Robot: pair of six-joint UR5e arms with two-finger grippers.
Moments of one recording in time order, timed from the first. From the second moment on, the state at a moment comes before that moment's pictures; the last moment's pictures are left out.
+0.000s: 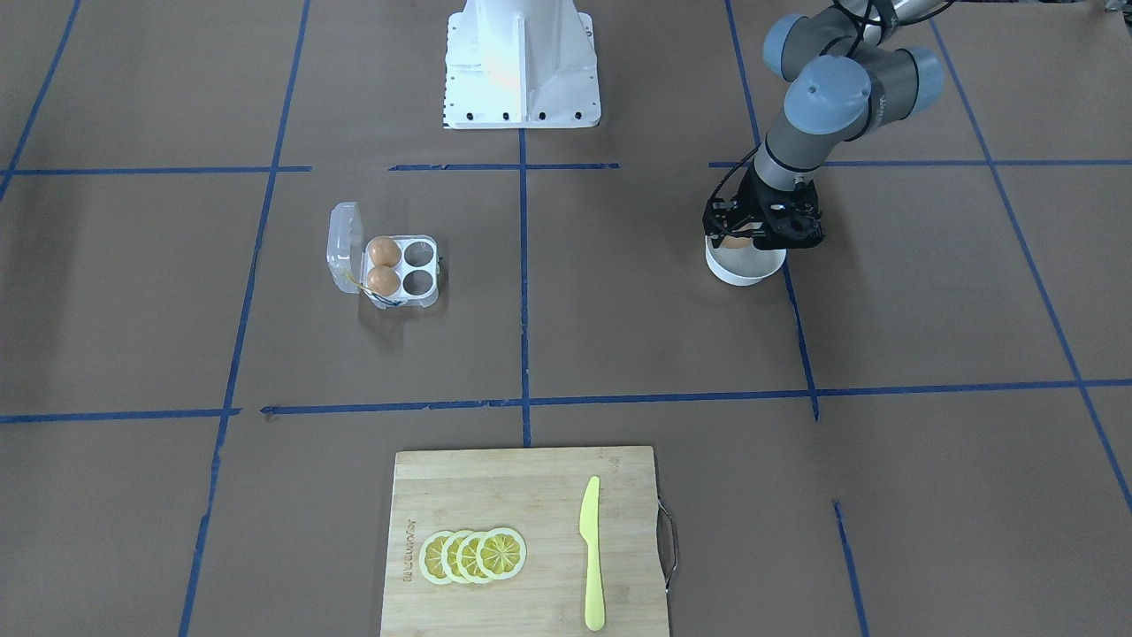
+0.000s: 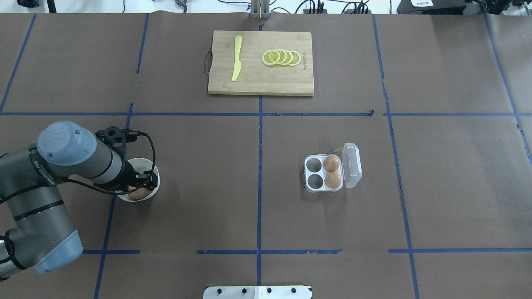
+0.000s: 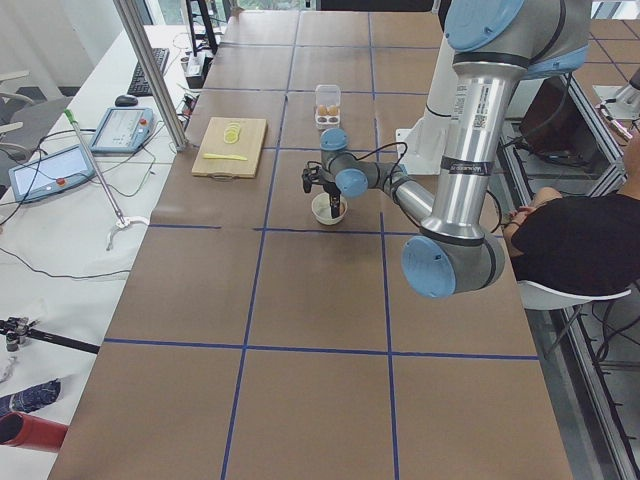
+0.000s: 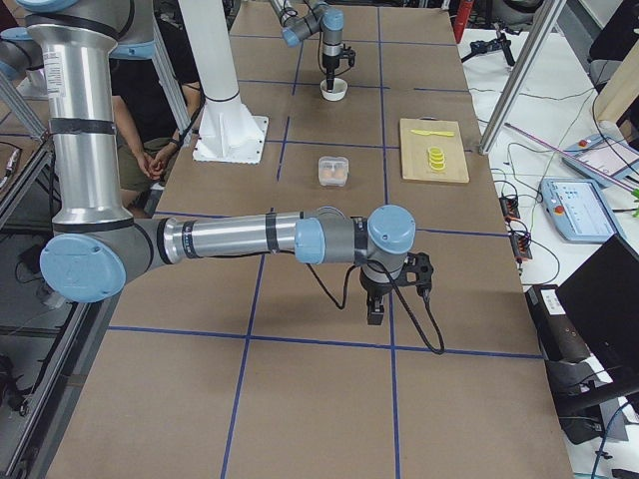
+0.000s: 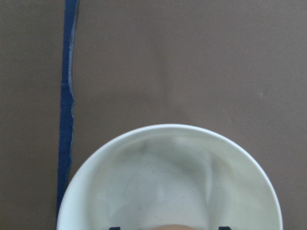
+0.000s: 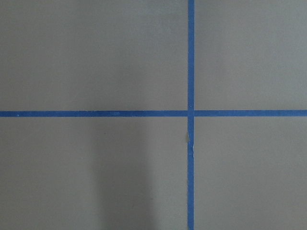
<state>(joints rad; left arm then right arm) -0.57 -1.76 -1.84 -1.85 -1.99 -1.21 1.55 -1.53 1.66 -1.64 2.39 0.07</state>
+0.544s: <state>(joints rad) -0.56 -1.76 -1.84 -1.85 -1.99 -1.22 1.55 -1.53 1.66 -1.64 2.39 0.07</state>
